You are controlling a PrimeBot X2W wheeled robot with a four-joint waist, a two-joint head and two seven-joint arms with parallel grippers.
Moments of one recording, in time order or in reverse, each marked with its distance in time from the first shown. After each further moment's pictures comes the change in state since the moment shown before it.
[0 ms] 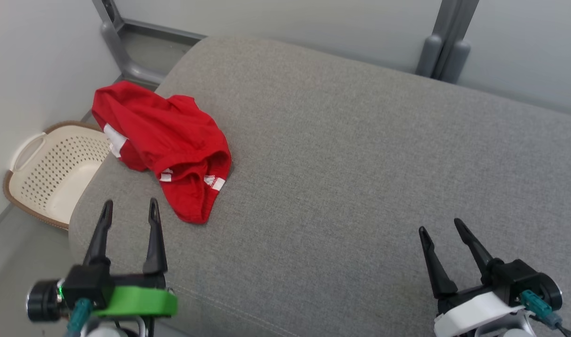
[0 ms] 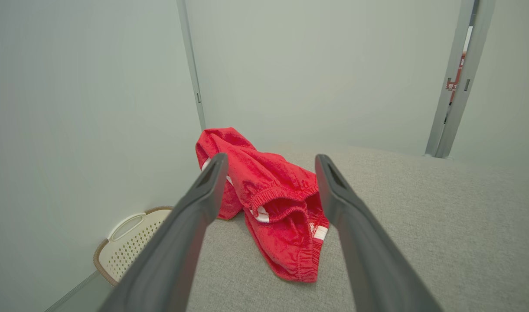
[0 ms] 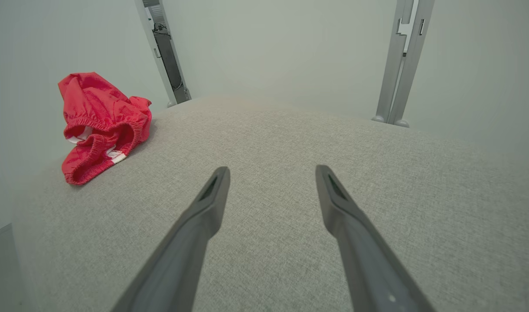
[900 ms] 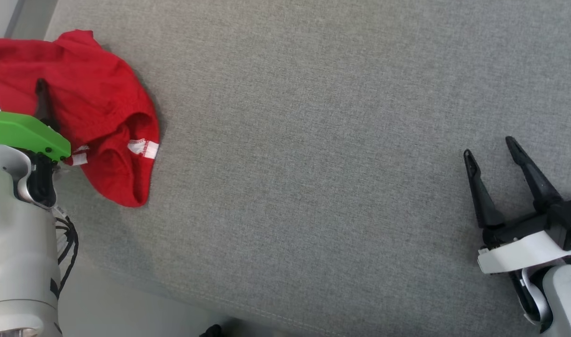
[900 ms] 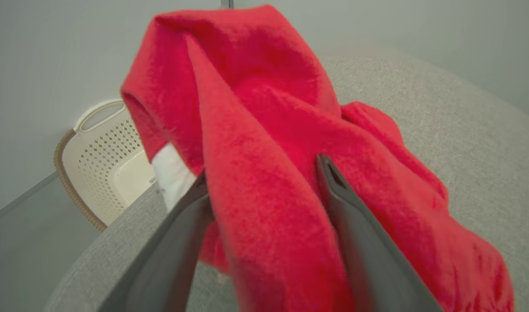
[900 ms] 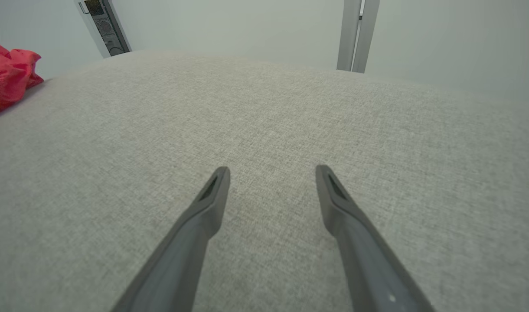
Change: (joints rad) left arm -0.882 0.179 0.208 0.955 -0.354 -0.111 0.219; right arm -0.173 -0.185 -0.046 -0.104 -0.010 0.000 0.000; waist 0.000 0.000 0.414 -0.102
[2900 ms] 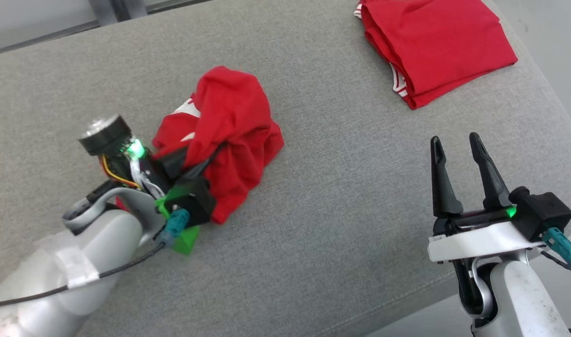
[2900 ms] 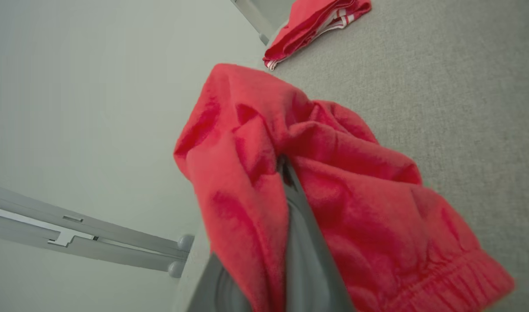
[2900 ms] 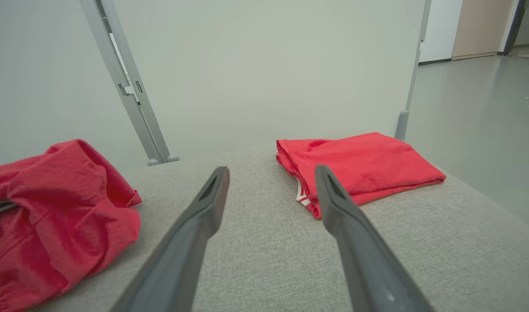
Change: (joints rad) left arm 0.126 0.319 -1.032 -0.708 0.533 -0.004 -0.147; right arm -0.053 0.272 -0.023 0.032 0.073 0.000 -0.001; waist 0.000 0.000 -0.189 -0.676
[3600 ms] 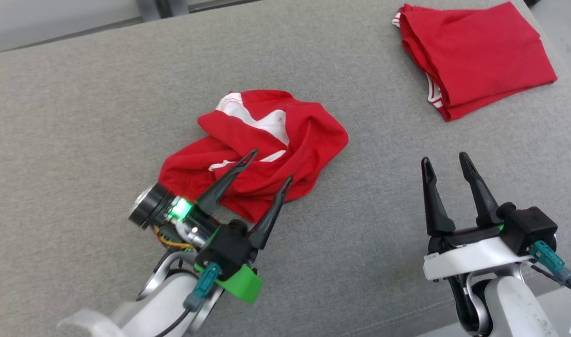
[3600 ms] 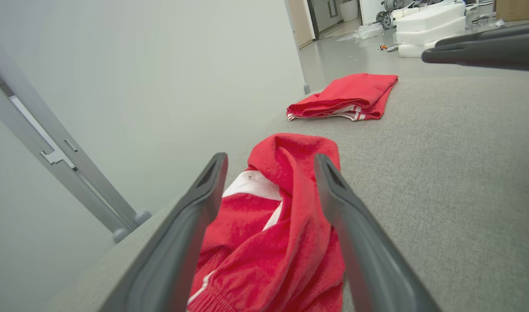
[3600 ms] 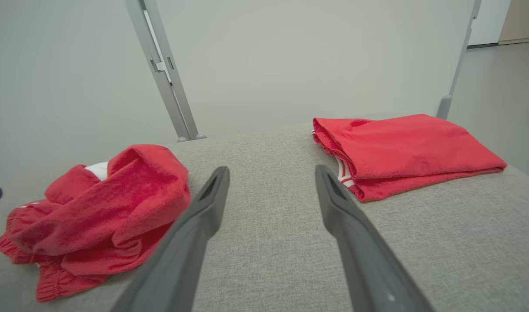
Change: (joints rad) left arm 0.263 -0.209 0.060 -0.137 -0.173 0.245 -0.070; right arm 0.040 -0.007 0.017 0.025 -0.018 0.000 0.000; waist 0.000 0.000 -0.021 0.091
